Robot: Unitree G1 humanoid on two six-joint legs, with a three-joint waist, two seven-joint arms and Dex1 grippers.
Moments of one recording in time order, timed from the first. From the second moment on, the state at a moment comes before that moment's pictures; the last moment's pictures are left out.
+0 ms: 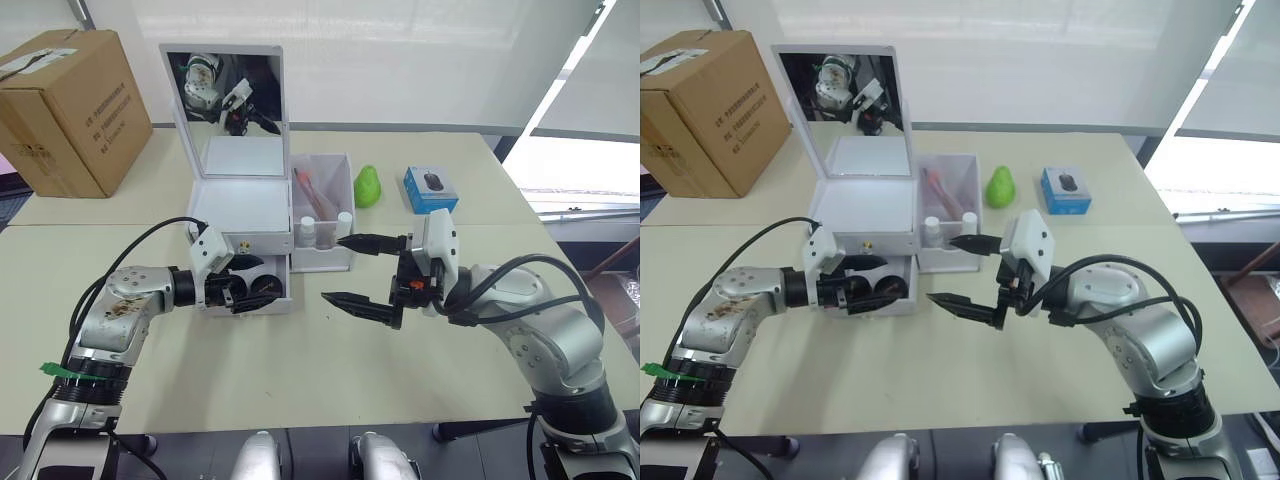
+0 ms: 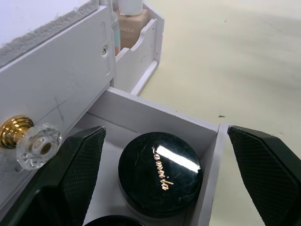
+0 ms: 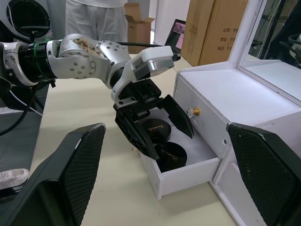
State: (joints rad) left arm -0.41 0.70 -0.02 0.04 -0.39 0.40 -1.10; right arm -0.43 -0.59 0.08 -0.54 0.65 0.62 0.80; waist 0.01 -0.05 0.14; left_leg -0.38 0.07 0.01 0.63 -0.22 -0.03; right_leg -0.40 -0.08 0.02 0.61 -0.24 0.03
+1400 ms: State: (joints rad) left arm -0.29 0.75 0.05 0.05 -0.28 0.33 -0.97; right arm -0.42 -0.58 0.09 -0.54 0.65 0.62 0.80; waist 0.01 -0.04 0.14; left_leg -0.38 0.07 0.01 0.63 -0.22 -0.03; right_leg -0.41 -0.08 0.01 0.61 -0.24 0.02
